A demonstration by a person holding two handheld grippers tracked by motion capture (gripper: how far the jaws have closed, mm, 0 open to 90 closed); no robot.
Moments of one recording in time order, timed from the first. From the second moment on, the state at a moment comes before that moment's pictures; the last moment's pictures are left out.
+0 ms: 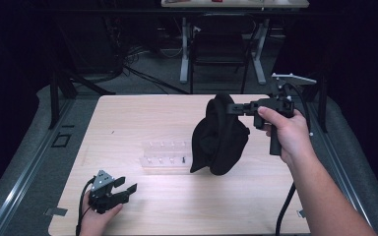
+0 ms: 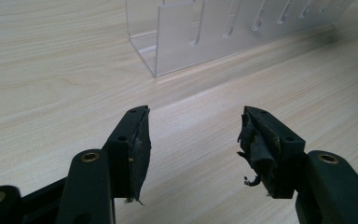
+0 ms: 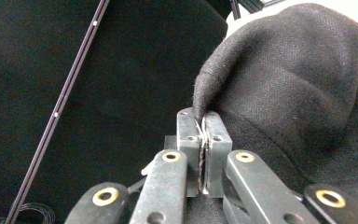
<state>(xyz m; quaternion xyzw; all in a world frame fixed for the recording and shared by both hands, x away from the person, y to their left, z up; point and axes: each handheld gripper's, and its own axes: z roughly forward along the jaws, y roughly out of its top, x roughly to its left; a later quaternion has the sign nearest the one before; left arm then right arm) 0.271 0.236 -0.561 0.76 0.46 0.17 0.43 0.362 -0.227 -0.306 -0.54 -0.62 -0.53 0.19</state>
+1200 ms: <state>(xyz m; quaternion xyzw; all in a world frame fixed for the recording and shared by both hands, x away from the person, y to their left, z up) 0.272 0.234 -0.559 0.76 0.45 0.17 0.43 0.403 -0.194 -0.322 -0.55 -0.62 -0.52 0.18</state>
